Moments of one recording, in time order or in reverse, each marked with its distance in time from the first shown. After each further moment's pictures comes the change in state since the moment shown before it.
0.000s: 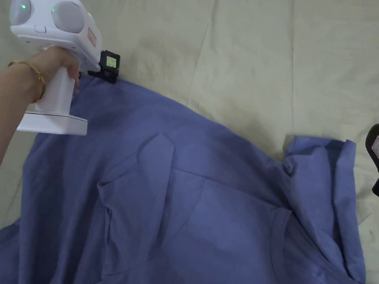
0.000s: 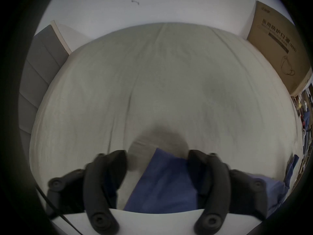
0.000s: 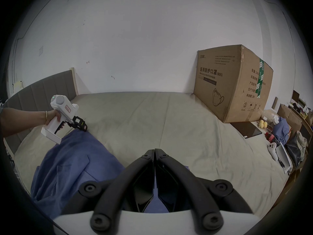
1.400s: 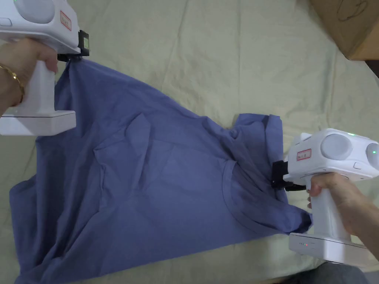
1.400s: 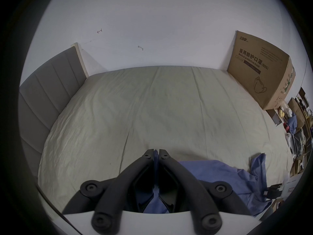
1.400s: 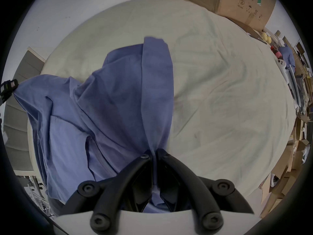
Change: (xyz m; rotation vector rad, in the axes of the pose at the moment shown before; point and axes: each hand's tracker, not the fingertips) left arm 0.031 -0.051 0.116 0.304 -0.009 0.091; right arm 0.051 -0.077 -0.051 -0.804 -0.023 -0.283
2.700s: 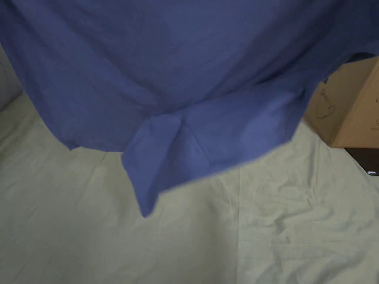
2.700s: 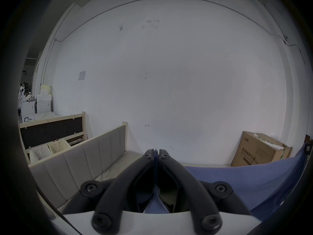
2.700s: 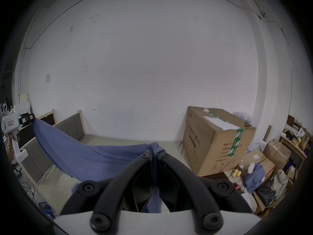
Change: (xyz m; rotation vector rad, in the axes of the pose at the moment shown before) left arm -0.116 0.113 0.392 0.735 0.172 0.265; right arm -0.003 0.105 0.523 1.031 0.043 0.310
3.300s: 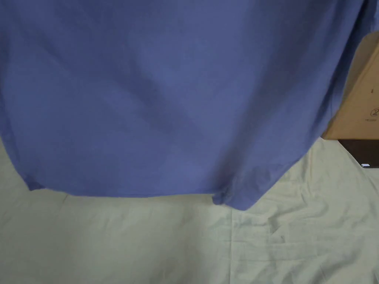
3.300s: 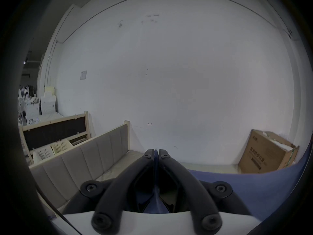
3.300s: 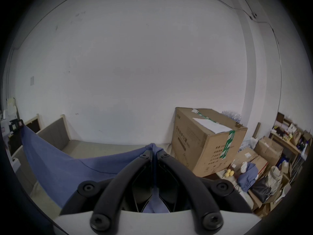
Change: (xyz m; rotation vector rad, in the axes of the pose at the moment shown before) left arm 0.055 -0.004 -0.082 -0.047 0.083 -0.049; right arm -0.035 0.014 -0.050 -0.017 -0.157 -0.006
